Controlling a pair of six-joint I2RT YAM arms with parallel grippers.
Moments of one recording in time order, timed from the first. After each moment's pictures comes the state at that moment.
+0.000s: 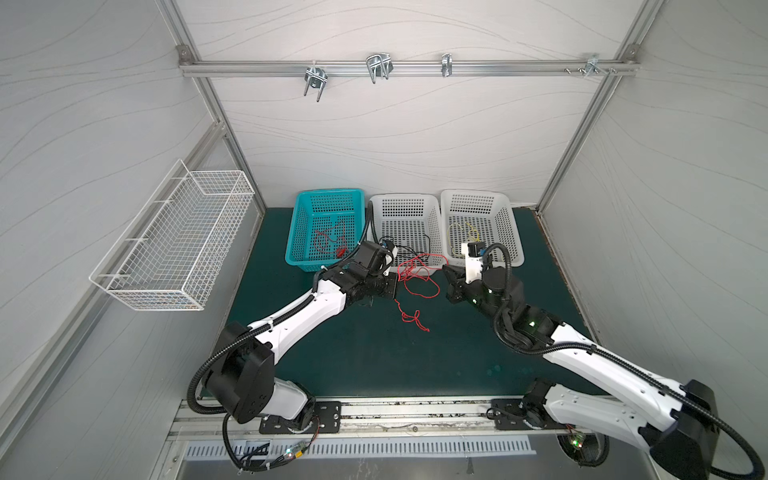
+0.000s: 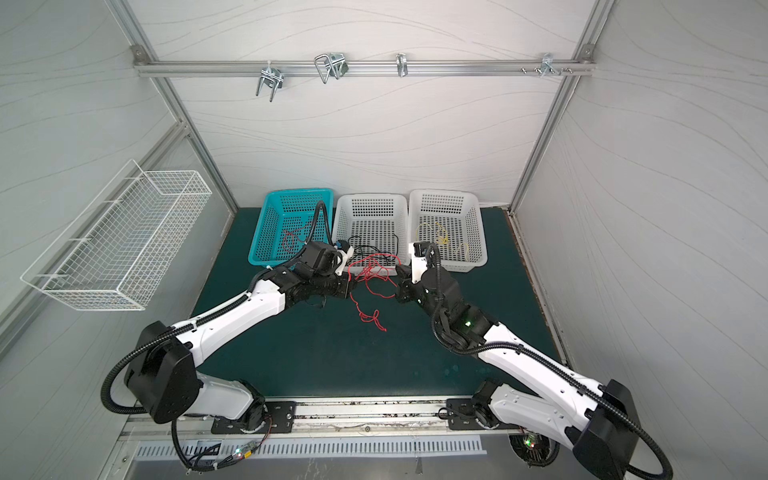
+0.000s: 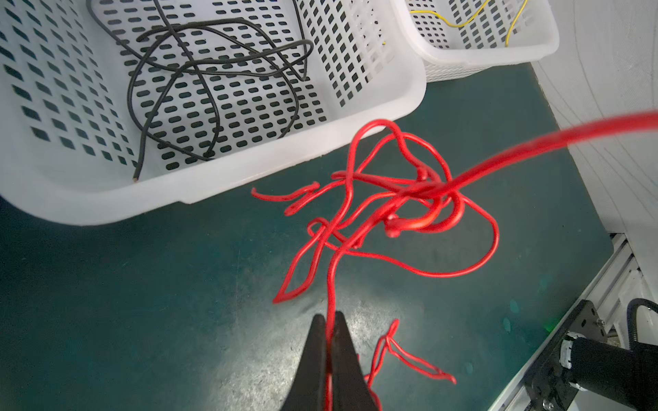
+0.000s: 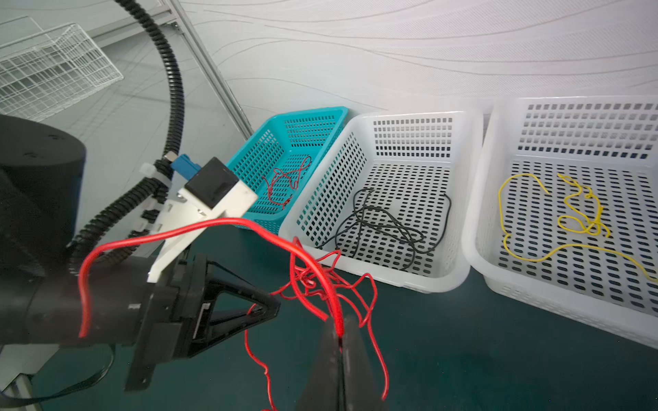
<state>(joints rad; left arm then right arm) -0.59 1.43 1.04 -0.47 0.19 -0.35 0.84 0.99 0.75 -0.05 0.23 0.36</state>
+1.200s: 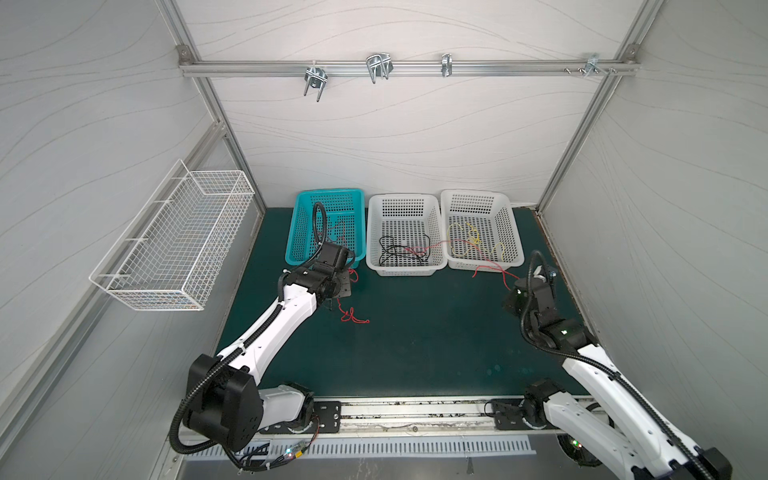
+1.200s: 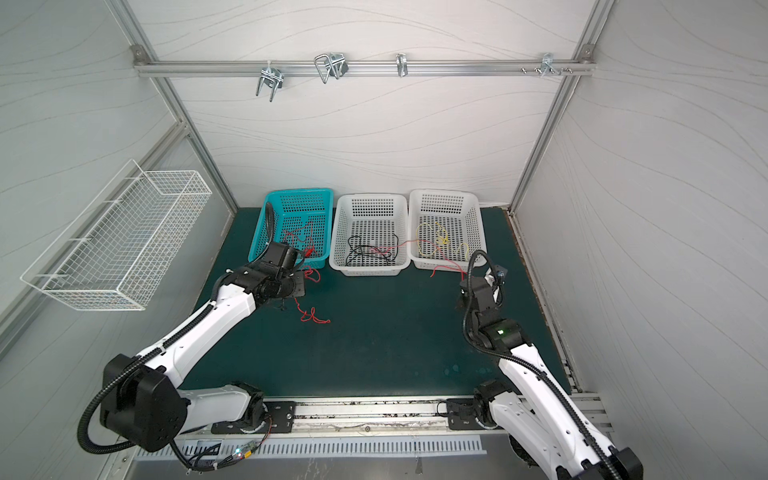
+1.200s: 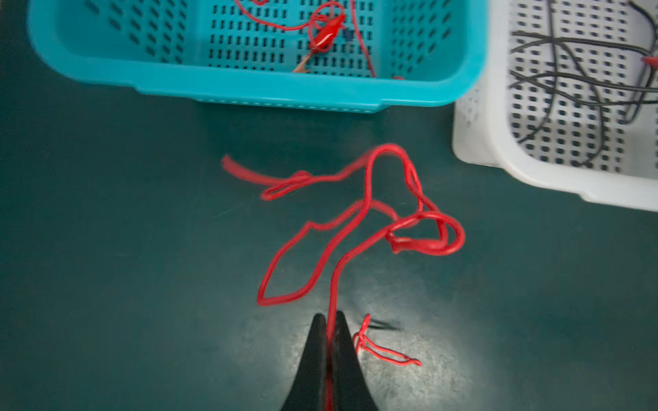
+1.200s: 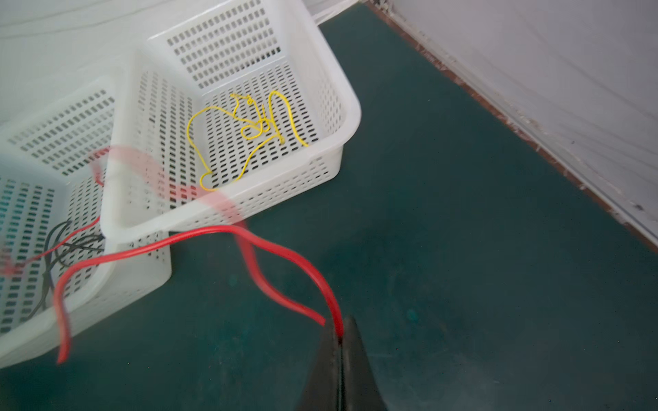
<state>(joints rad) -0.32 1.27 0.99 -0.79 -0.24 -0.46 0.40 0.76 0.63 -0.58 0.48 0.67</state>
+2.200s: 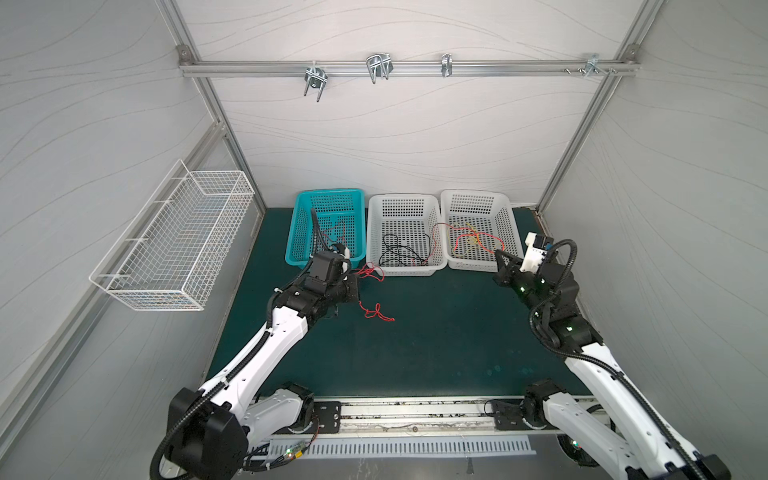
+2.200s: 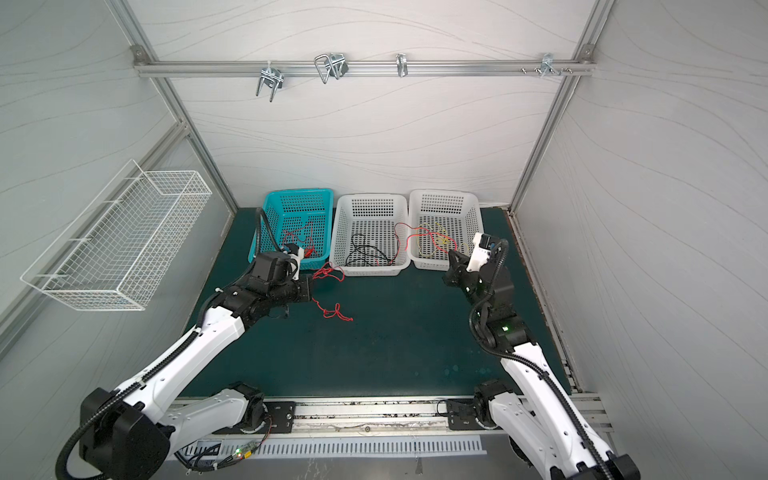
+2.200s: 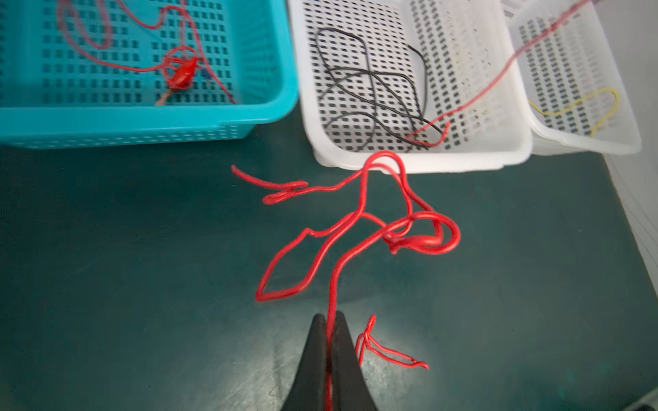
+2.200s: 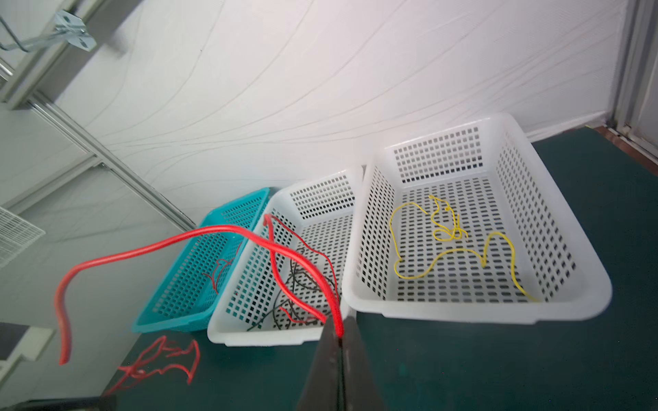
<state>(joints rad) -0.40 1.12 0.86 -0.55 0.09 -0.37 0.36 0.81 0.68 -0.01 -0.02 0.44</state>
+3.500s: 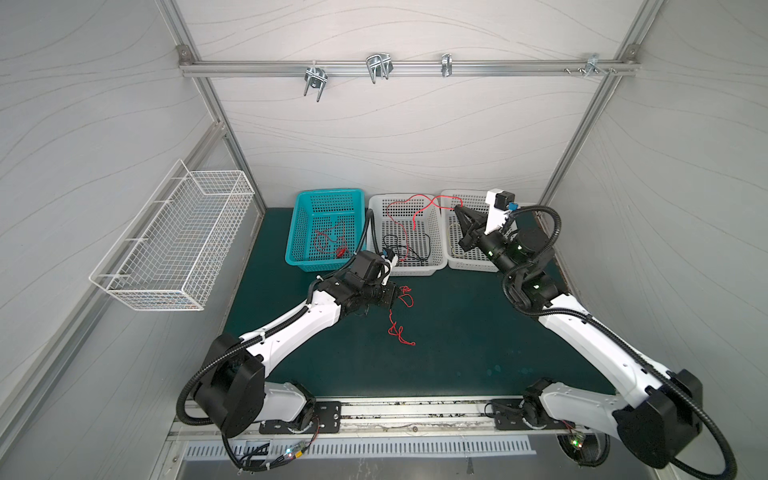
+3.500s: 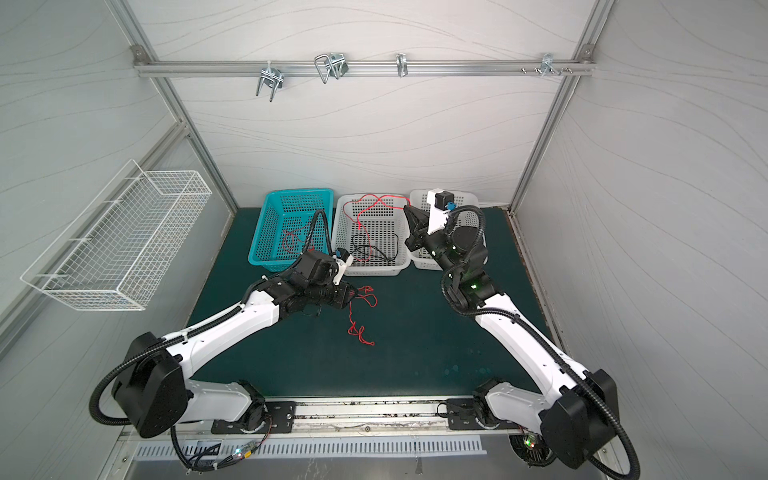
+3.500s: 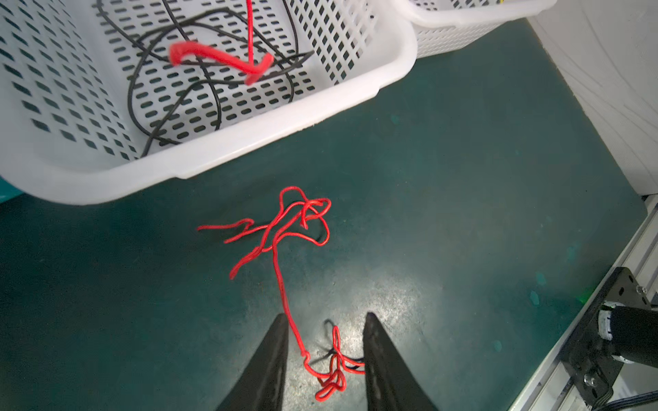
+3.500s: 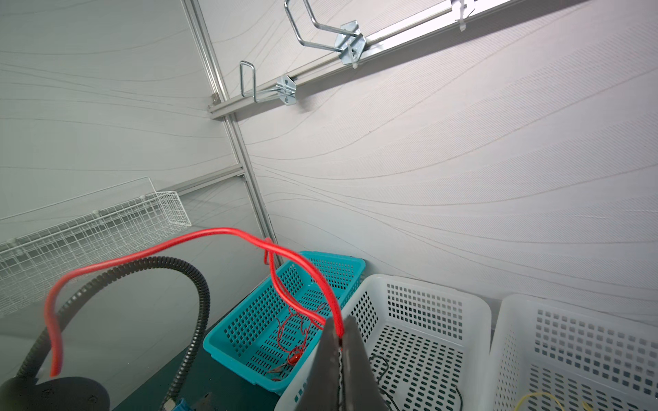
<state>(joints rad) -0.60 1.33 0.93 -0.42 0.17 -0.25 0.55 1.17 0.99 0.35 -0.14 0.21</state>
